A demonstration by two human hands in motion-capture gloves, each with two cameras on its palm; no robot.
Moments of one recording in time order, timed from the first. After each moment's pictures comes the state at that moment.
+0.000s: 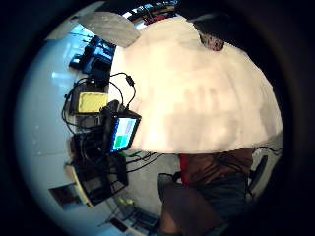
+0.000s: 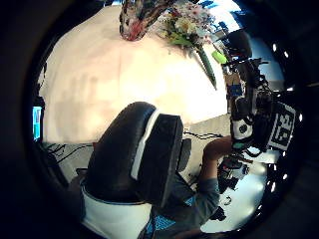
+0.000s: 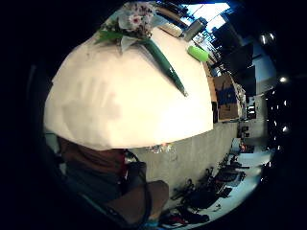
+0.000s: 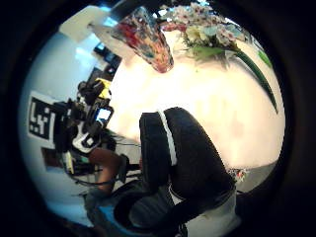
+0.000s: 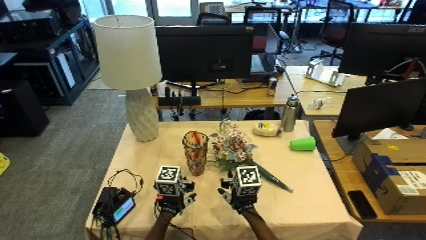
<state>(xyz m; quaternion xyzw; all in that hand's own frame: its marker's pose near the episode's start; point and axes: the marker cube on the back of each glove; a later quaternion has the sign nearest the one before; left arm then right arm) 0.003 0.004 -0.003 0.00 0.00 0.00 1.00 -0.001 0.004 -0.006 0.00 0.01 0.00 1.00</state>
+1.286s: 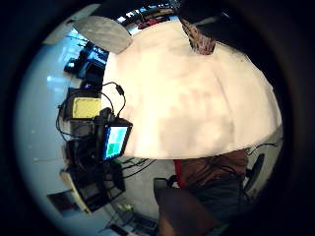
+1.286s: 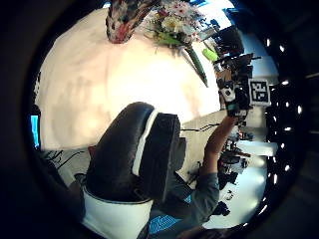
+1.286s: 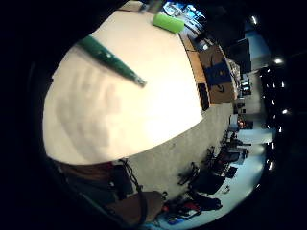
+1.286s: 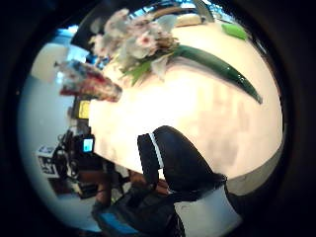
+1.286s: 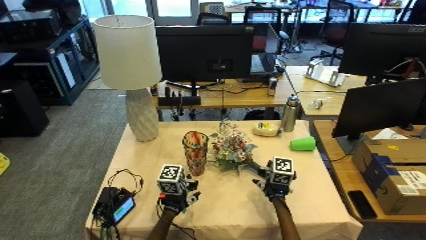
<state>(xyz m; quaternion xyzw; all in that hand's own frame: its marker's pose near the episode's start) 0.018 0.004 -0.012 0.00 0.03 0.02 1.00 0.173 -0.035 0.029 -0.05 0.04 0.14 0.99</state>
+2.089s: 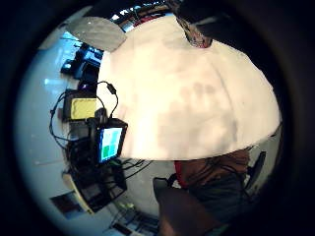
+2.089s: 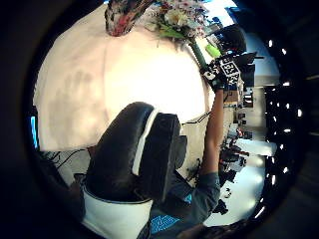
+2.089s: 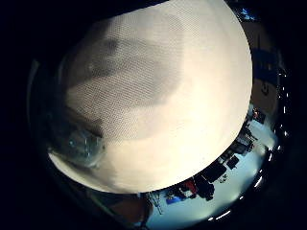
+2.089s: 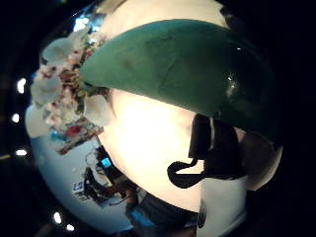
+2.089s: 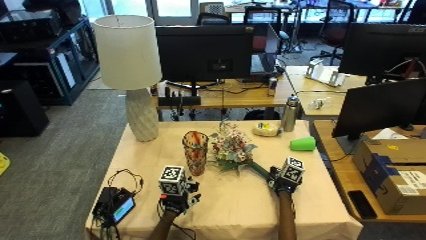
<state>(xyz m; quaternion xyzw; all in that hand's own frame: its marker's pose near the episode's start) 0.016 -0.002 0.006 -0.02 0.03 0.02 1.00 0.216 -0.035 0.067 -0.23 -0.10 0.23 0.94</state>
